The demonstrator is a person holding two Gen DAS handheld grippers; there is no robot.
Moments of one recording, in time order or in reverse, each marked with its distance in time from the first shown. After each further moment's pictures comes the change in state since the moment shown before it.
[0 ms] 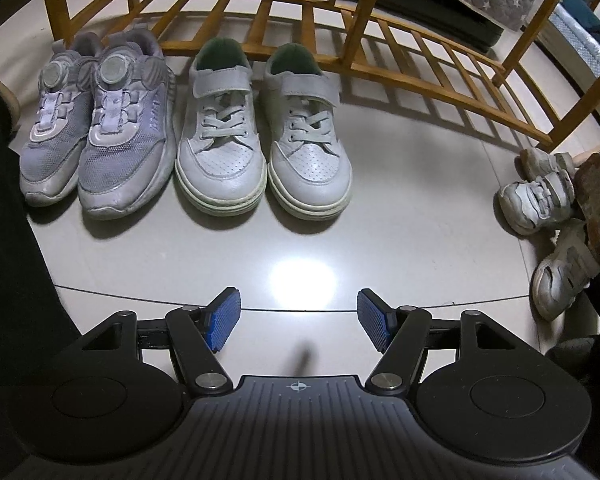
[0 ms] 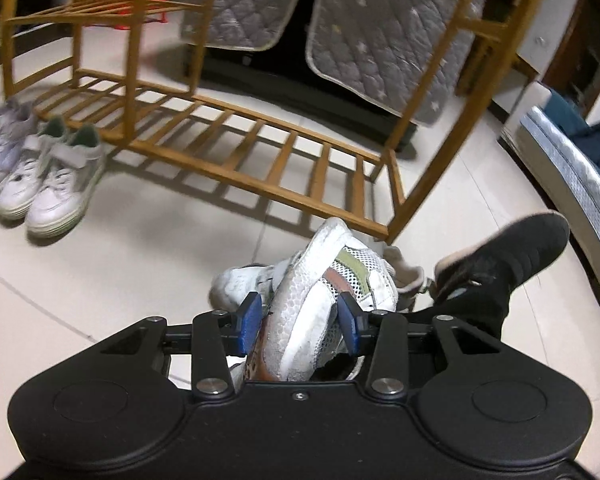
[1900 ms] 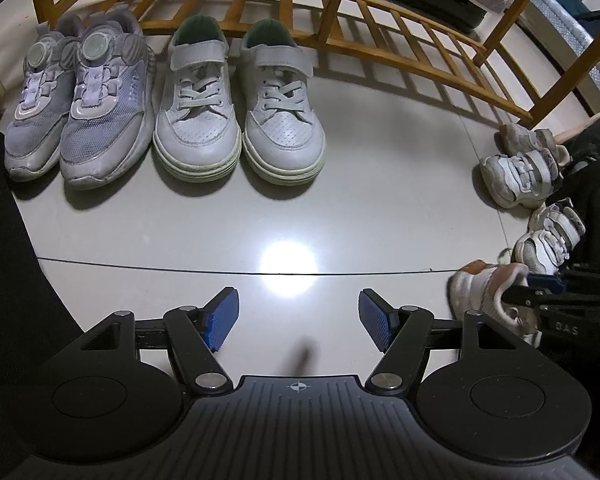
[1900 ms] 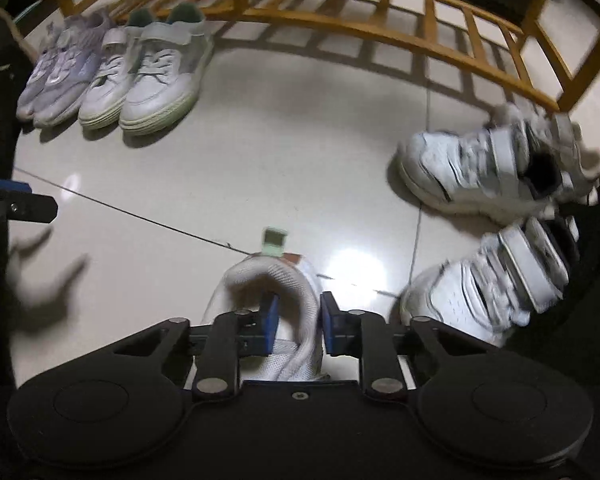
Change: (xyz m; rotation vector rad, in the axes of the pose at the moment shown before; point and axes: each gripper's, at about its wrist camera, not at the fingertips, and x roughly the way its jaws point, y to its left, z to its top) left arm -0.006 -0.007 -0.019 0.033 0.049 -0.055; right arm 0.053 0.079 -0.021 0.058 0.348 0.344
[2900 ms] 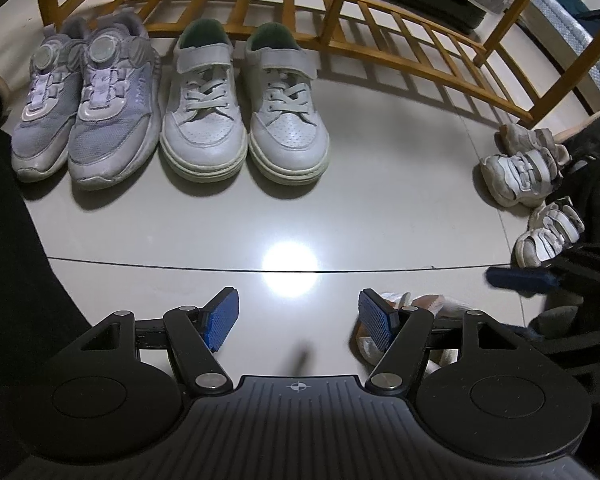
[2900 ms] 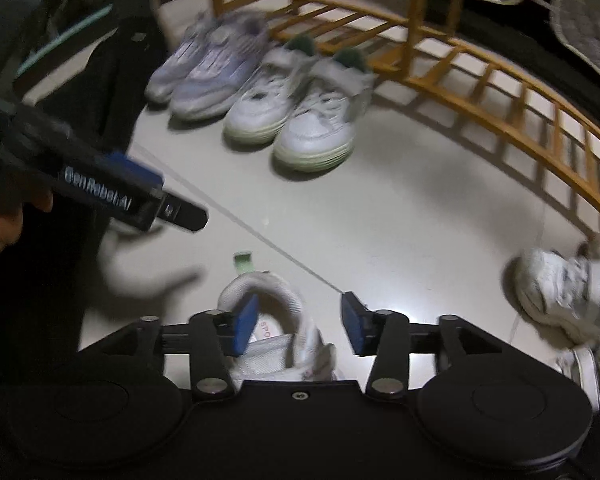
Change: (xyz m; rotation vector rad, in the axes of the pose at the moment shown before) left arm -0.005 -0.001 -0.002 0.011 0.000 -0.011; right arm -0.037 0.055 0.011 -0.210 -0.117 0.175
